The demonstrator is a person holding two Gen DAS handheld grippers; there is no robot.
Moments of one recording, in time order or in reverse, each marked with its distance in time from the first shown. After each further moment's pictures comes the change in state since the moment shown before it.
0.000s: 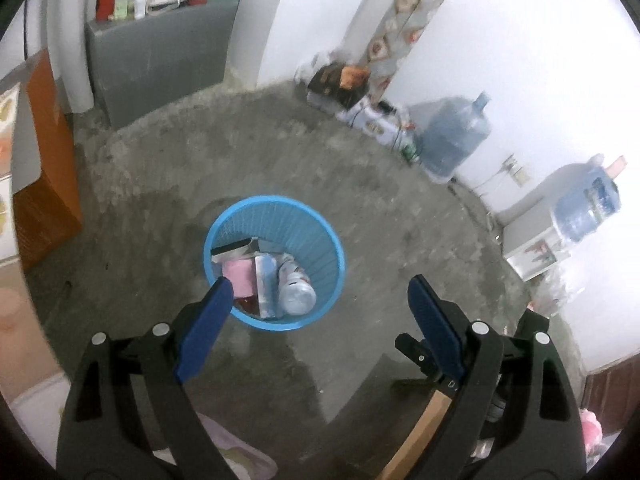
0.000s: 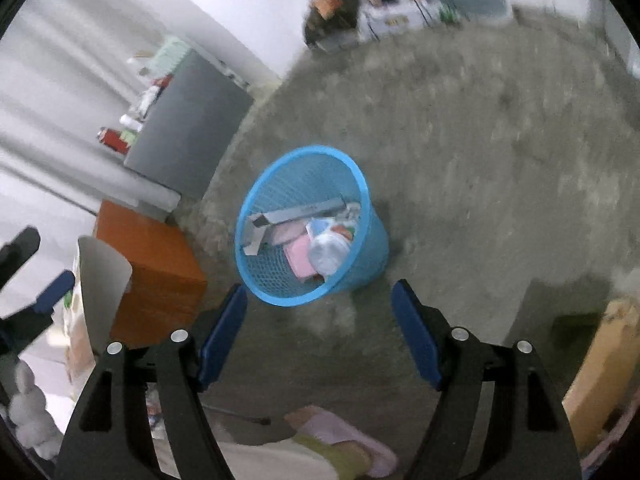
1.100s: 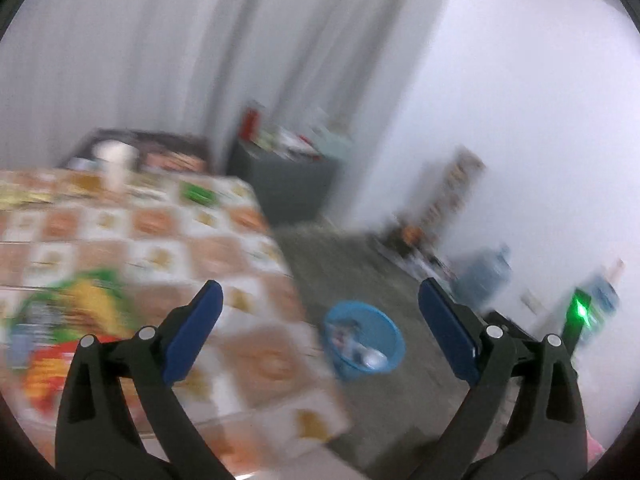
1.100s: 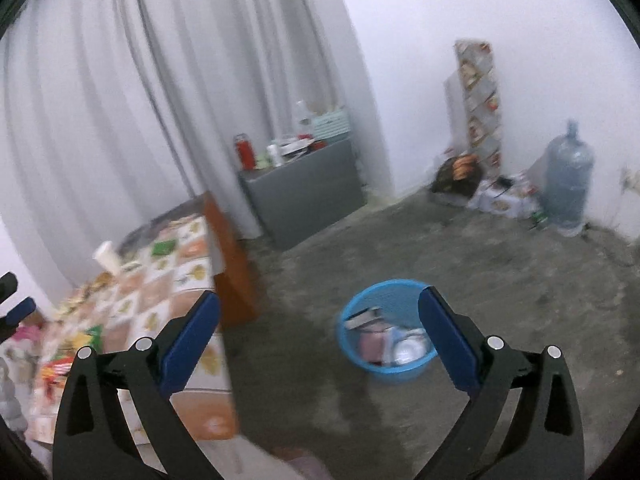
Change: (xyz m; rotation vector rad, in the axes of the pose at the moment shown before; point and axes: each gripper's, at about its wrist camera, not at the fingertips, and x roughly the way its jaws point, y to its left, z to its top) left arm -0.357 0.112 -0.166 -0.211 -0.599 0.234; right arm -0.174 0.175 -0.047 -0.487 -0.282 0.199
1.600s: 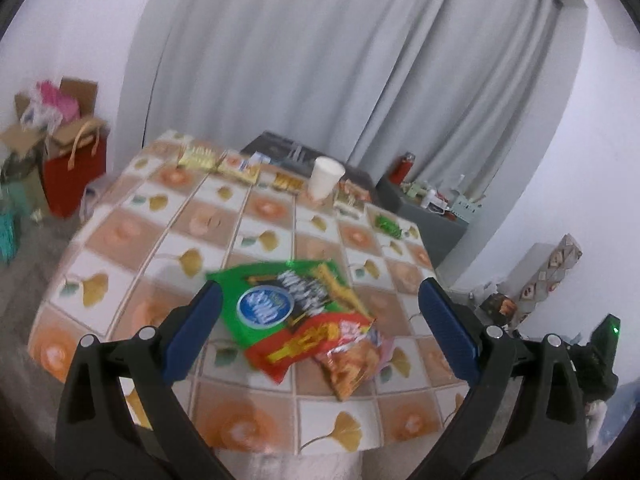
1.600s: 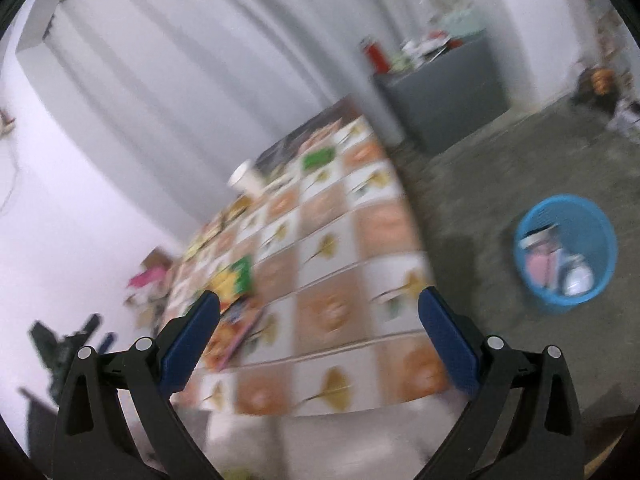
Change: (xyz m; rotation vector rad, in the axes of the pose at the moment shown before) left arm -0.130 0.165 -0.039 -0.273 -0.108 0.339; right arm 0.059 0.135 -0.035 0.023 0.402 0.490
